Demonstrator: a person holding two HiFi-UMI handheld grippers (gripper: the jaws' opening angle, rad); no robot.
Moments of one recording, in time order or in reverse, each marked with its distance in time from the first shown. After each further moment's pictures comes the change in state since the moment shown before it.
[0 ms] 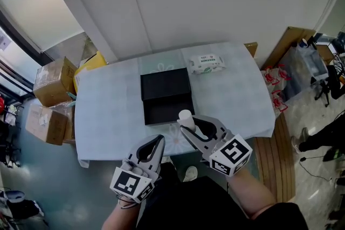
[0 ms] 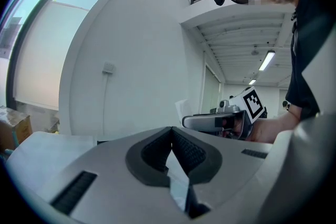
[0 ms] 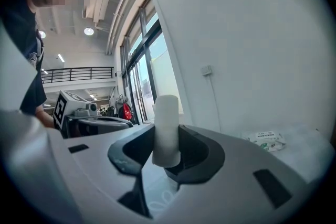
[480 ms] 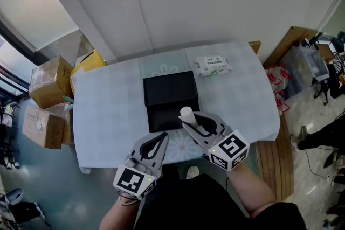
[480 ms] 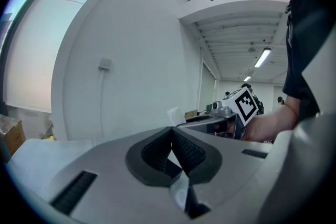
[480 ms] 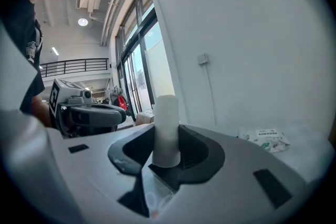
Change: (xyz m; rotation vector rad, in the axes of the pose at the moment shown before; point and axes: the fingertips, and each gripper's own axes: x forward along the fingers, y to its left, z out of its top) left arm 0.035 0.056 -0.006 0.035 0.034 -0.056; right arm 0.066 -0.046 -0.026 -0.005 0.096 -0.040
